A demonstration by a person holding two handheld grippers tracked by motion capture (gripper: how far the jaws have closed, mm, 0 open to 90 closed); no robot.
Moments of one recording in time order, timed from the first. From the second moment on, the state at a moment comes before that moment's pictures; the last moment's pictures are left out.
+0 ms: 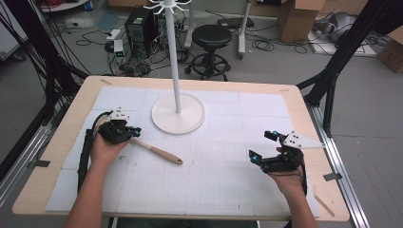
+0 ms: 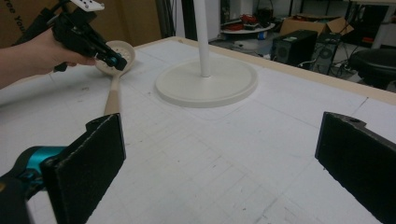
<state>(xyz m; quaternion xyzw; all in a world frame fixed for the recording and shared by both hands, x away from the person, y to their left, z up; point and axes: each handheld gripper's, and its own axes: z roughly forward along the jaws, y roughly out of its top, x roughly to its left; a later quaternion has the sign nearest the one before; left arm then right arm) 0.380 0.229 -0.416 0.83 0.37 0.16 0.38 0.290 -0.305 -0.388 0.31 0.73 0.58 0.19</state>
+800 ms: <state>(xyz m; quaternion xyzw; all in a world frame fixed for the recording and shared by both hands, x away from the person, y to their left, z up) 0.369 0.244 -0.425 0.85 0.39 0.18 0.32 0.290 -0.305 -0.389 0.31 0.73 0.58 0.18</state>
